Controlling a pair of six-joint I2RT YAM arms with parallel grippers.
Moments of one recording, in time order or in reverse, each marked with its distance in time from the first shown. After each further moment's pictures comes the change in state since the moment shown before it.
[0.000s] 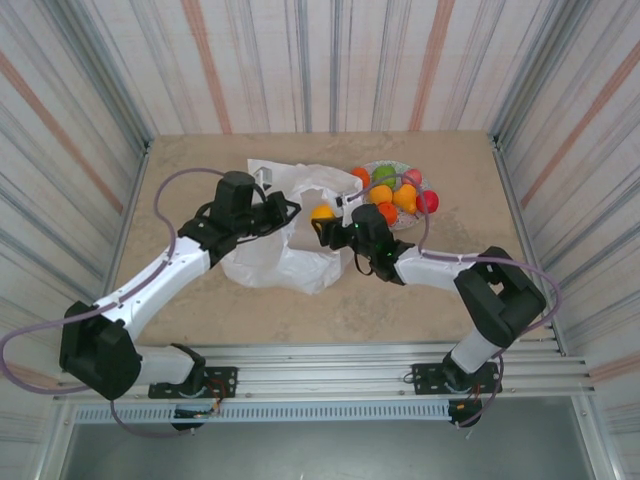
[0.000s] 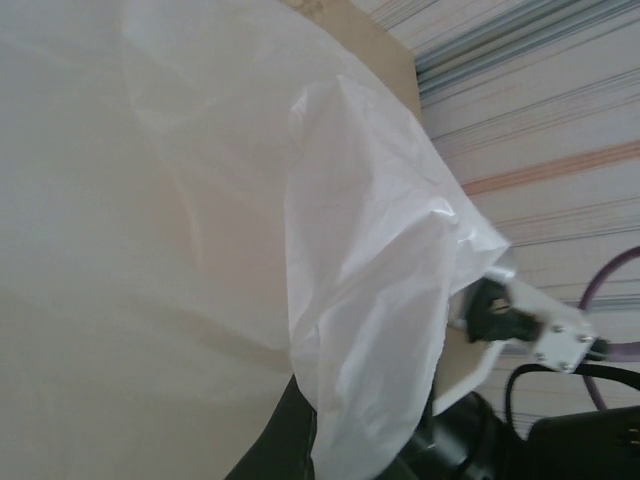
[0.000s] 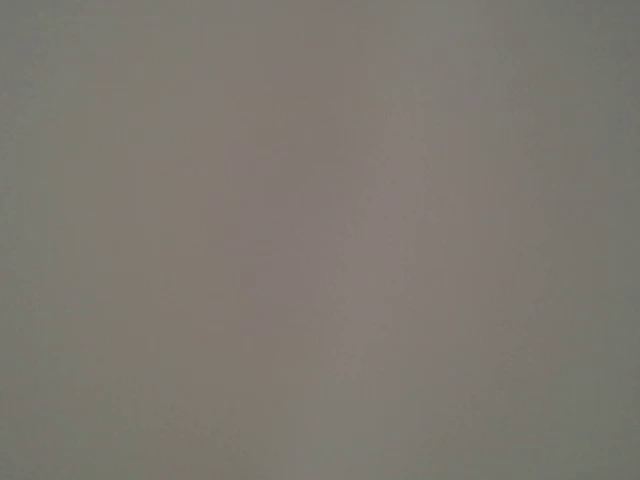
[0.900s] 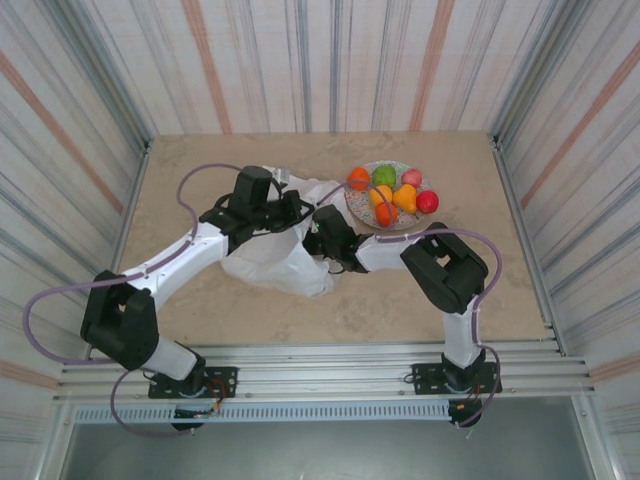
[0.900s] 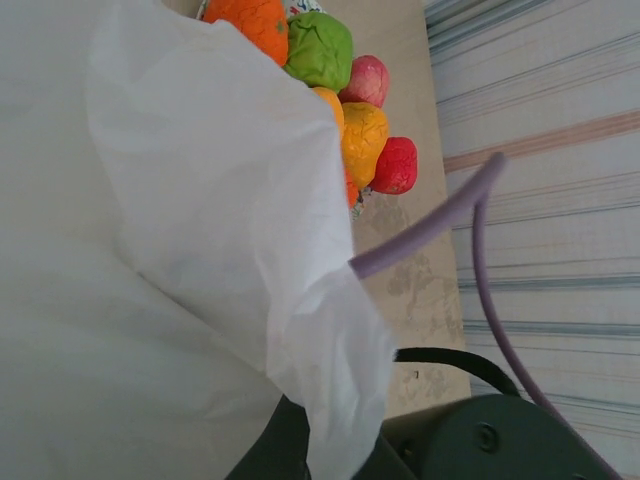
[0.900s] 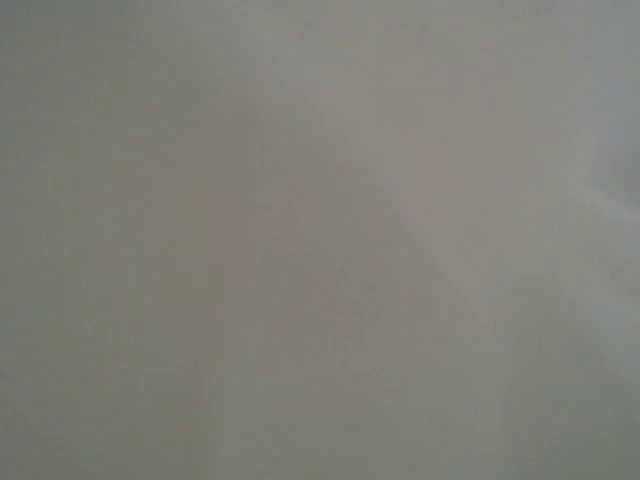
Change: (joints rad) left arm -0.014 0.164 0.051 0.054 0.061 0.018; right arm 0.070 0.342 0.267 -0.112 -0.143 0.351
